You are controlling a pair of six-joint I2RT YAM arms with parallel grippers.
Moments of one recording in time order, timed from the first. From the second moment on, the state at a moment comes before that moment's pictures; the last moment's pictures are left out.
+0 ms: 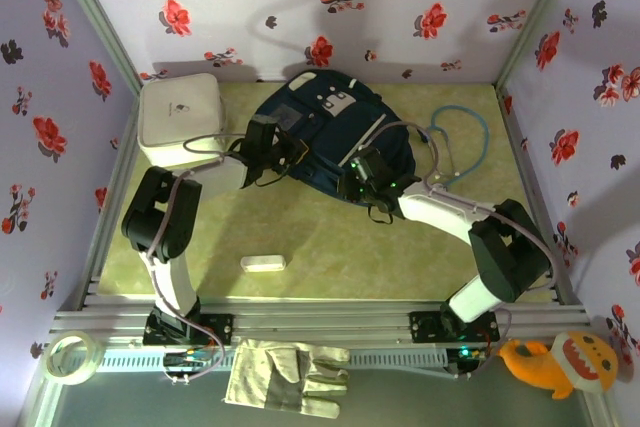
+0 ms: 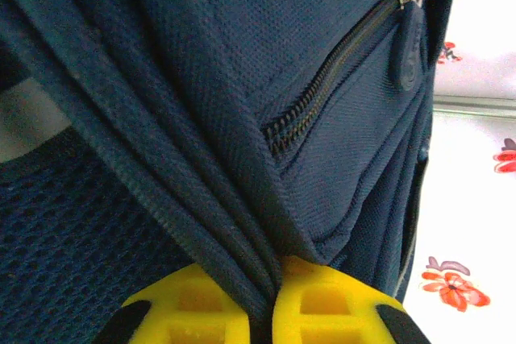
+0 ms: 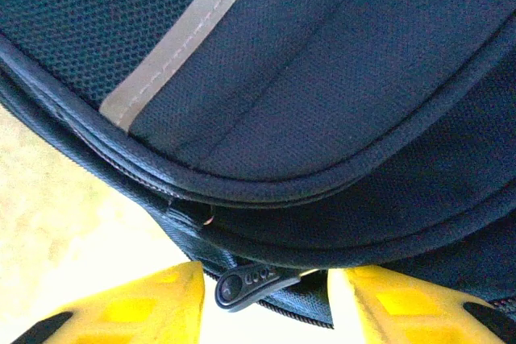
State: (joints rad) left arm -0.48 1.85 1.12 0.12 0.31 -1.23; right arm 0.67 1.56 0.92 -0.24 0.10 0.61
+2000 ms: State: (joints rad) left arm -0.38 1.79 1.19 -0.15 0.38 -0.93; right arm 0.63 1.53 0.97 -0.40 0.20 0.45
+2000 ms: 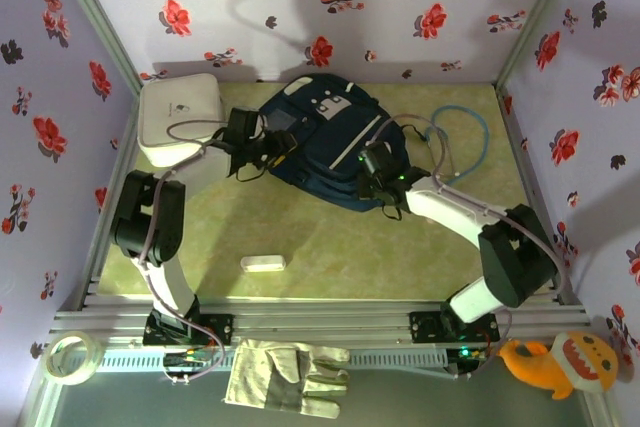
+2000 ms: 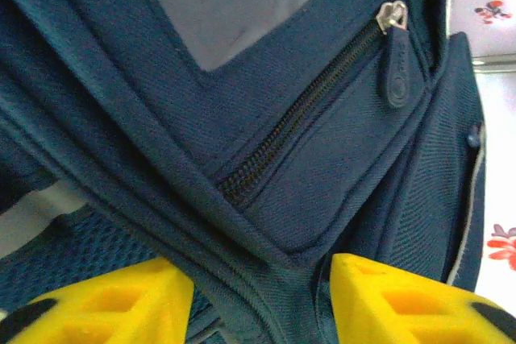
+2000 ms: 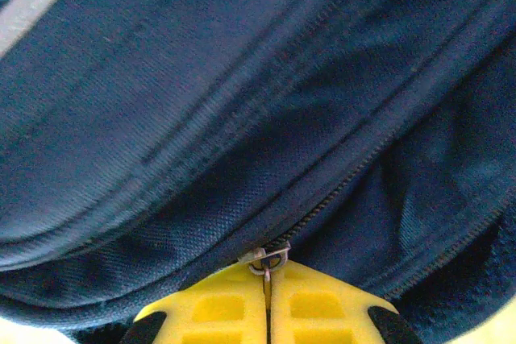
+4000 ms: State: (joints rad) left arm -0.39 1.60 0.84 0.03 0.32 -1.17; right arm 0.64 1.67 1.11 -0.33 0.10 0.55
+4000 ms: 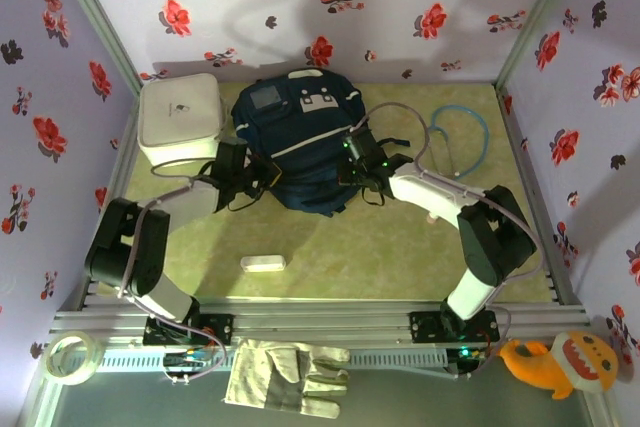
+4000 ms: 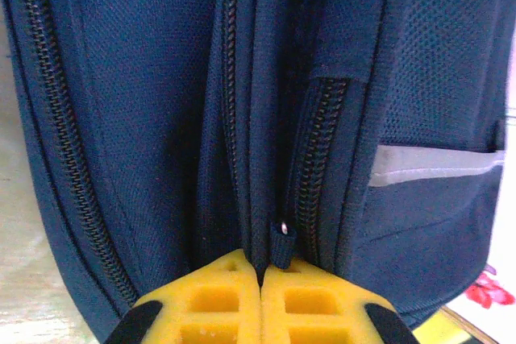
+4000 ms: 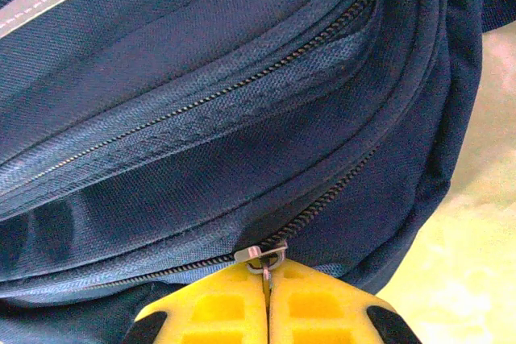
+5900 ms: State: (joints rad) left arm -0.30 1.62 0.81 0.15 0.54 -1.20; right arm 0.90 1.71 1.17 -0.30 0.14 0.69
